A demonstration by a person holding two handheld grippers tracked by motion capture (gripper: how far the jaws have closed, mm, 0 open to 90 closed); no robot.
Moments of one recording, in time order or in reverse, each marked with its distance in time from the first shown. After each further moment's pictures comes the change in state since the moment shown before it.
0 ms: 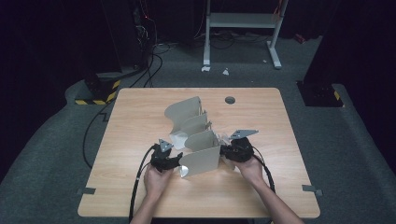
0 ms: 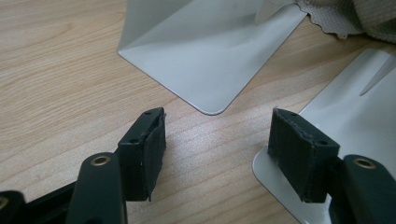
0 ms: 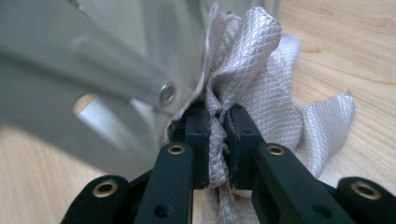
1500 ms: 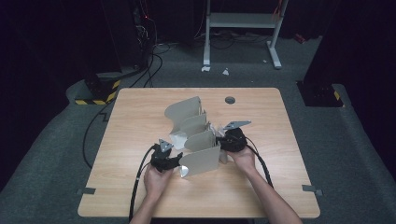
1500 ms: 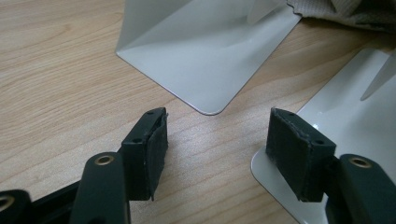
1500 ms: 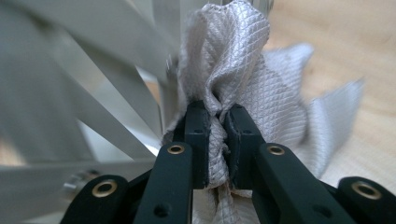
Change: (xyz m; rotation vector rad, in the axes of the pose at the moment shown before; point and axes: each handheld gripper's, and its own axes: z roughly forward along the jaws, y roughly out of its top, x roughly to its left) left arm 0.000 0.000 0.000 -0.002 -0.006 0.004; right arm -0.020 0.019 0.032 0.011 0.002 0.020
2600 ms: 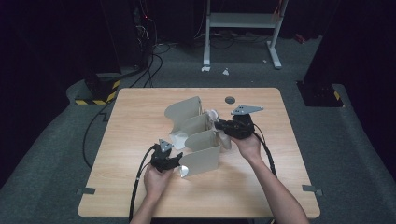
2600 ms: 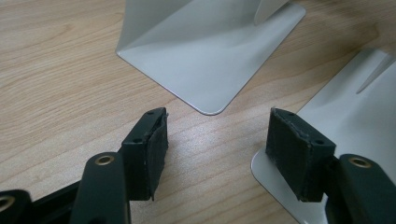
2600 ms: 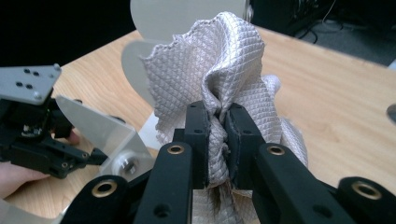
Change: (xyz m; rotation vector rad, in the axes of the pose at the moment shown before) left arm 0.000 0.000 0.000 0.000 0.003 -0.002; right arm 0.003 0.052 -0.053 -0.181 -0.021 -0.045
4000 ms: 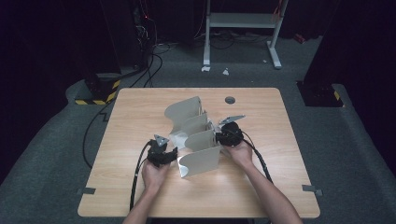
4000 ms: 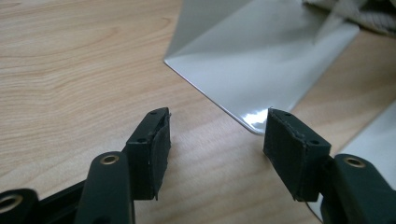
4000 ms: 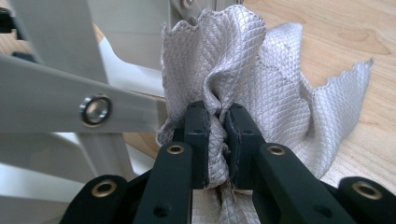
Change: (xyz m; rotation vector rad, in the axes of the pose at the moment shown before) left arm 0.020 0.009 0.007 -0.001 0.073 -0.087; right arm -0.014 -0.049 0.064 0.241 -0.045 0.047
